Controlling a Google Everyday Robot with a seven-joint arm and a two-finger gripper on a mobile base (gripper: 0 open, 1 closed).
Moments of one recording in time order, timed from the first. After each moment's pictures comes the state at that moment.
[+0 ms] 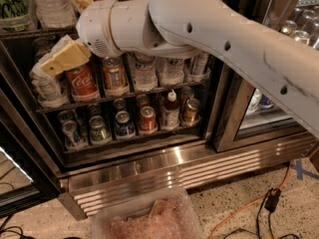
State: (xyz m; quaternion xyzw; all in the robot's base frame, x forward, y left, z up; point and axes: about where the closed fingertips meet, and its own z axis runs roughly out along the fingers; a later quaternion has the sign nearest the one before) arm 0.556 0.195 1.029 -0.56 0.53 0.27 0.58
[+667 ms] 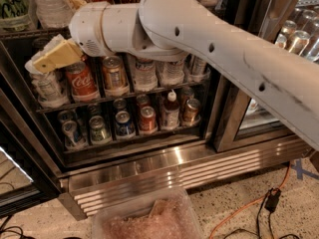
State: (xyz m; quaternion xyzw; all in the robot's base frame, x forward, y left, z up) arm 0.569 0.218 1.027 -0.55 0.51 0.29 0.59
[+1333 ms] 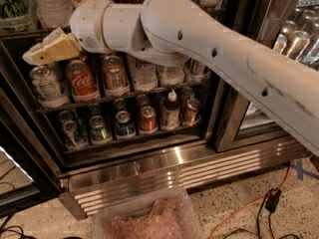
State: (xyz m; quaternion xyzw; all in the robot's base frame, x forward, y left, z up) arm 0.577 0.217 1.043 -0.53 0.50 0.28 0.63
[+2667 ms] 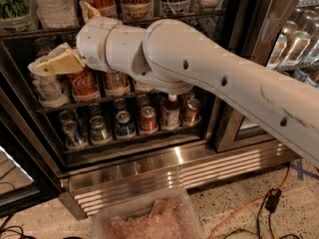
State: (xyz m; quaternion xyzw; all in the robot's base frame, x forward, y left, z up) arm 0.568 0.195 1.024 -0.47 0.54 0.24 0.66
